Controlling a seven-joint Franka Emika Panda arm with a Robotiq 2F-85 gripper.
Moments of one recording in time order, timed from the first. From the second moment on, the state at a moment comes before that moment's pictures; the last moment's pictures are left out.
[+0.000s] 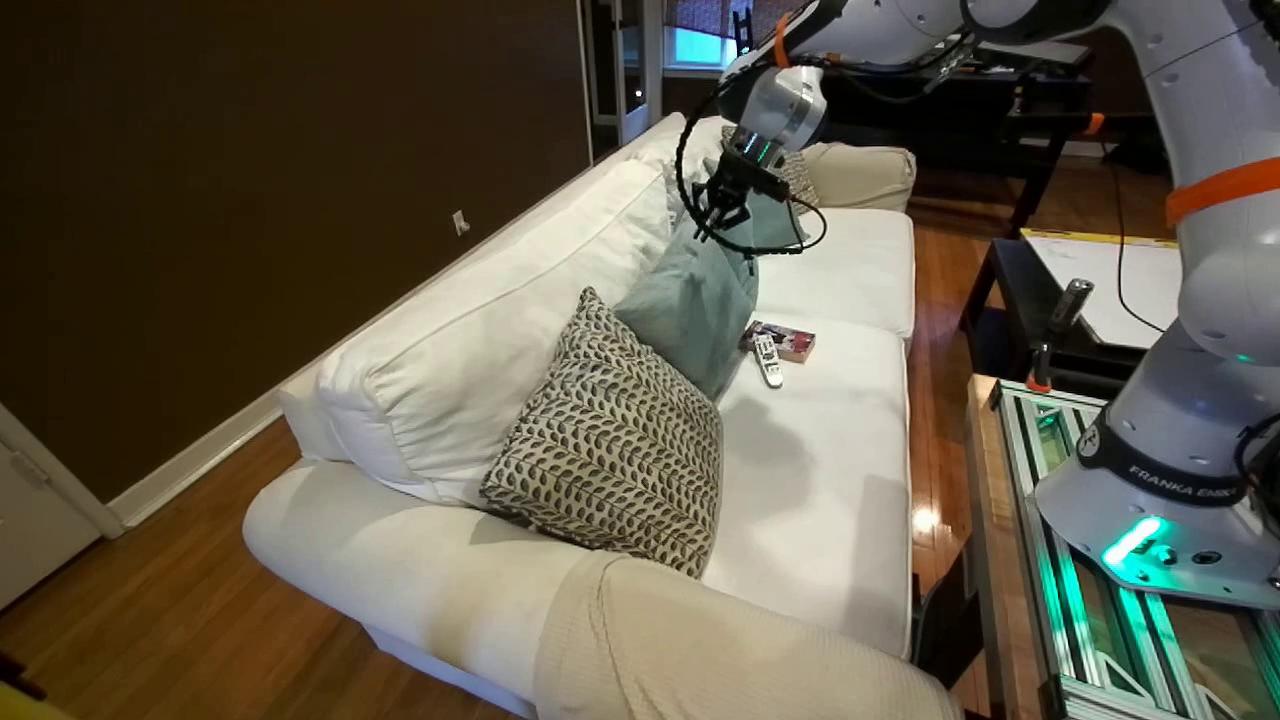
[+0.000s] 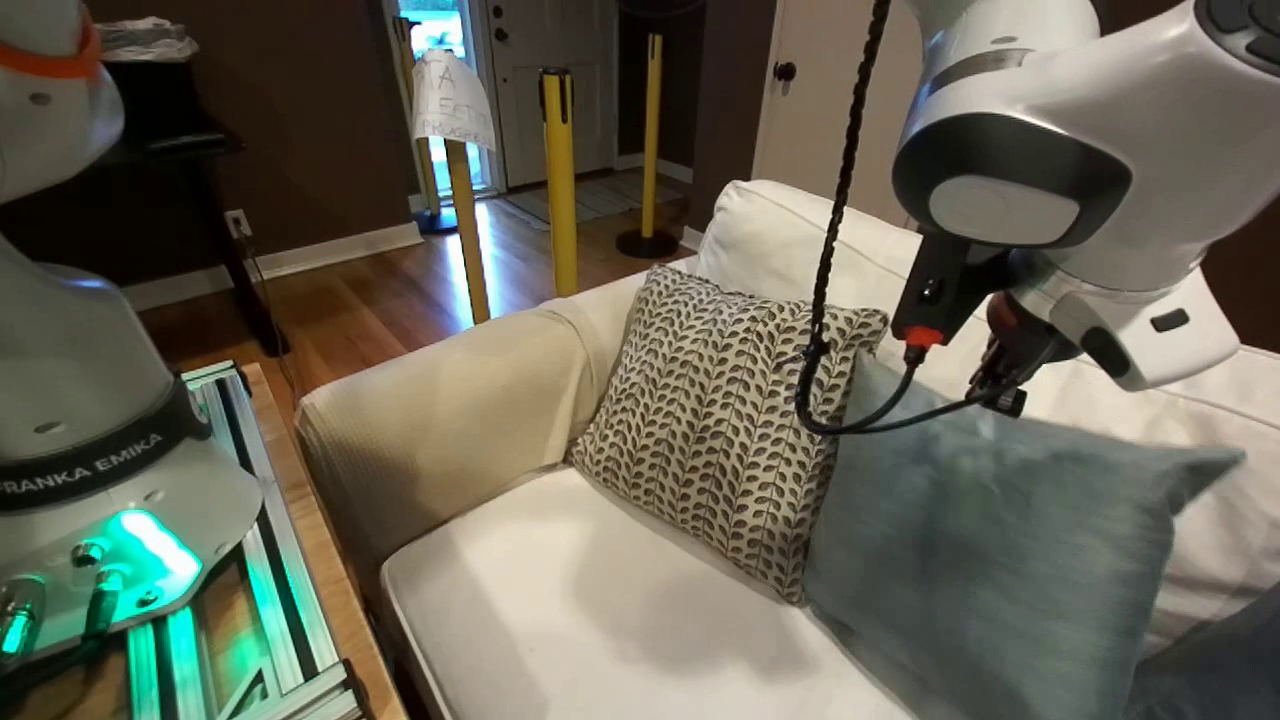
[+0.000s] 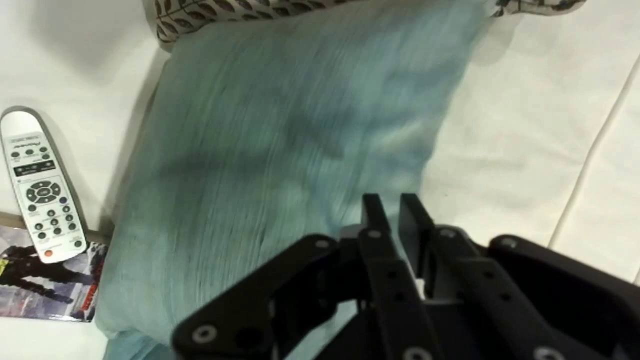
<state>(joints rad) -0.60 0.66 -0.06 -1.60 0.70 2.39 0.07</state>
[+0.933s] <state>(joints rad) -0.50 0.62 -0.14 -1.60 0.44 2.37 -0.03</state>
